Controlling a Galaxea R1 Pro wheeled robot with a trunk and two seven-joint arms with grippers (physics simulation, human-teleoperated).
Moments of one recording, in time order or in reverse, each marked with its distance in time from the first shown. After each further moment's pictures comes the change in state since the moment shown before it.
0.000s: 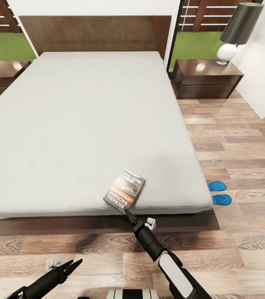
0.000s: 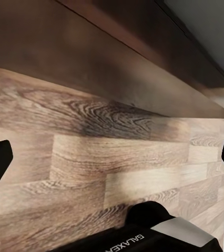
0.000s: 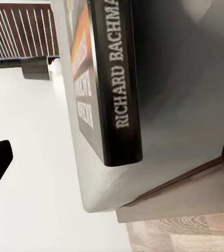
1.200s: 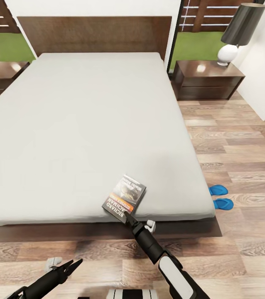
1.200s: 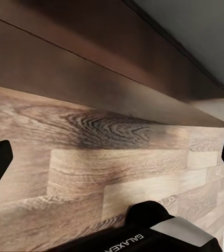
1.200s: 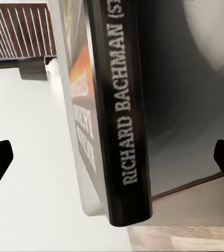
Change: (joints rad) left arm 0.000 -0.001 -0.001 0.000 0.000 0.000 0.000; right arm 0.014 0.000 0.001 0.000 0.004 0.004 0.000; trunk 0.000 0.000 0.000
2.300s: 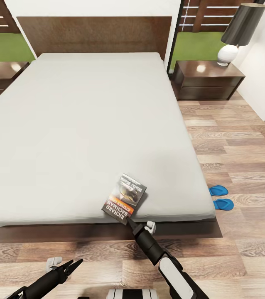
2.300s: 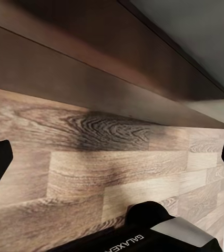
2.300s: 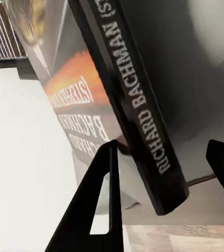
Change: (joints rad) left arm 0.000 0.000 0.001 0.000 0.000 -0.001 0.000; right arm 0.006 0.000 0.001 0.001 0.002 0.000 -0.002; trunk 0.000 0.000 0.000
